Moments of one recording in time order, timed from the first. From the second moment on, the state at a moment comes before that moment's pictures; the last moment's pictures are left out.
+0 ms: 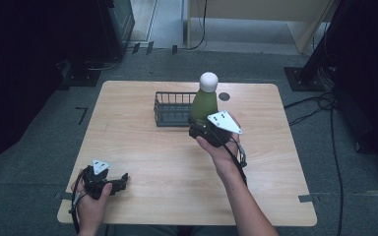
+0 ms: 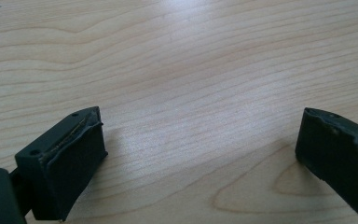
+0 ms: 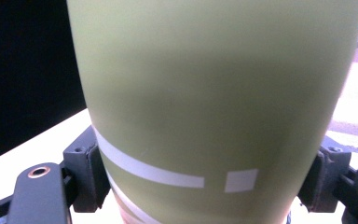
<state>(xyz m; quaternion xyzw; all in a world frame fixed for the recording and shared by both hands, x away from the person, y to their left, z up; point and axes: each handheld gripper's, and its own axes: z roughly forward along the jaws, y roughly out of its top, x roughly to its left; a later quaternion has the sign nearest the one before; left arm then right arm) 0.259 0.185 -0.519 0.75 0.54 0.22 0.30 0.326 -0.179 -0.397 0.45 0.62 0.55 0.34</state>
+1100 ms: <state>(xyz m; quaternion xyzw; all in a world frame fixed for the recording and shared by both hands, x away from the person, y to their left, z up) 0.259 0.185 -0.519 0.75 0.54 0.22 0.30 0.412 -0.177 -0.381 0.47 0.60 0.53 0.37</state>
